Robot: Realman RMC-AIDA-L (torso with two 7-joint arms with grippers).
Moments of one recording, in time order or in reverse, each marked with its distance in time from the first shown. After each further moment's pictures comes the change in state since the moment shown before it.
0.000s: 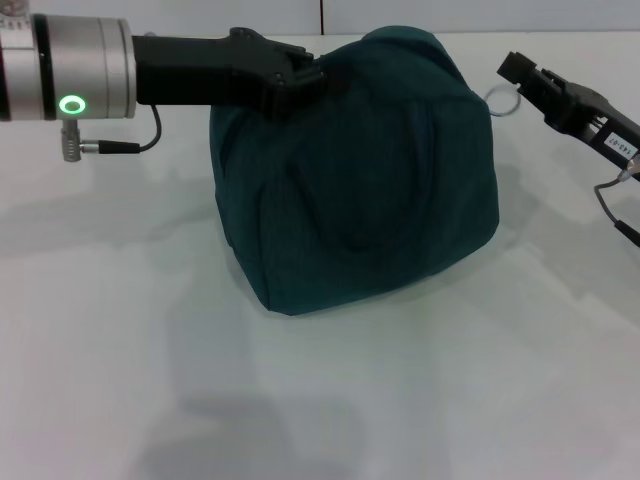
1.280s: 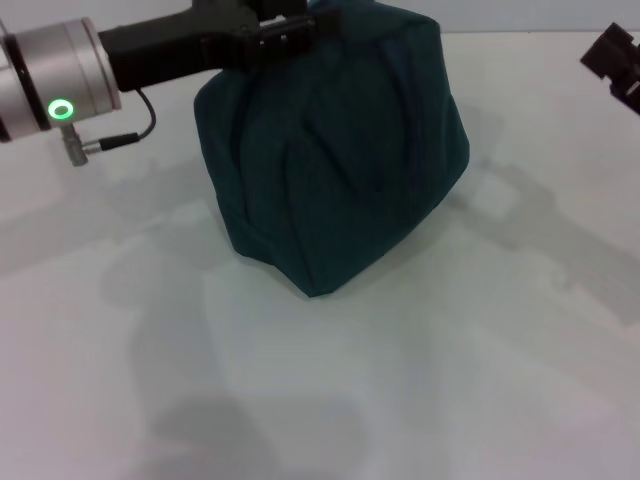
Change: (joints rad) left arm 0.060 0.007 0.013 -0.167 -0.291 -0.131 0.176; right arm -0.093 -0.068 0.099 -0.011 -0.078 -0.357 -0.045
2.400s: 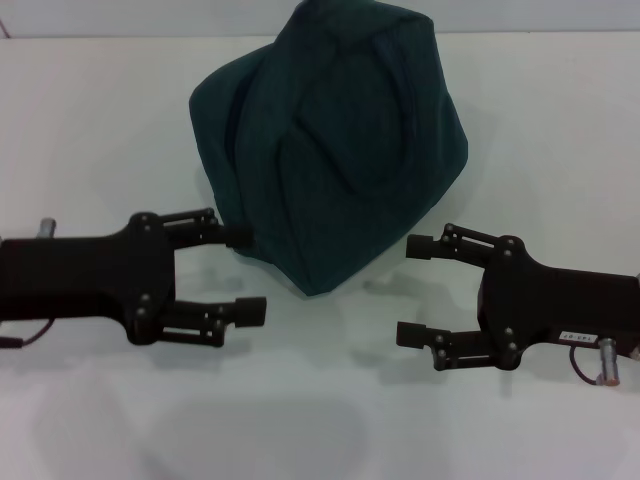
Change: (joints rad) left arm 0.207 0.058 -0.066 0.004 0.181 0.514 0.228; right arm 0.009 0.069 -0.005 -0.178 -0.613 0.057 -0.257
